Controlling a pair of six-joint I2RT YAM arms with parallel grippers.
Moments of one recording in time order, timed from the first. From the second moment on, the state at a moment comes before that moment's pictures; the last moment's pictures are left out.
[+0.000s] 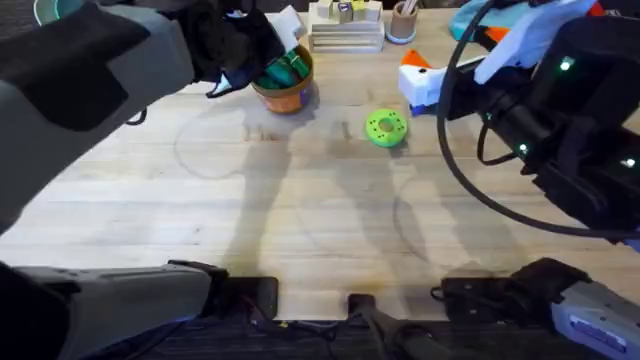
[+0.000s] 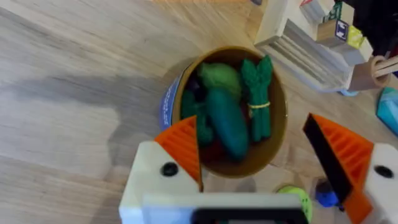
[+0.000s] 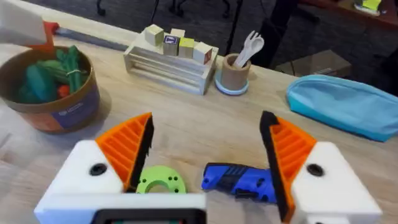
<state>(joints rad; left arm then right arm) -0.20 1.50 1.09 -0.40 0.00 -0.74 0.43 0.97 0.58 0.10 0.23 -0.04</state>
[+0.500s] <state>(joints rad) -0.20 1.24 1.10 -0.54 0.00 -0.58 0.43 0.97 0.71 -0.20 0.23 -0.04</state>
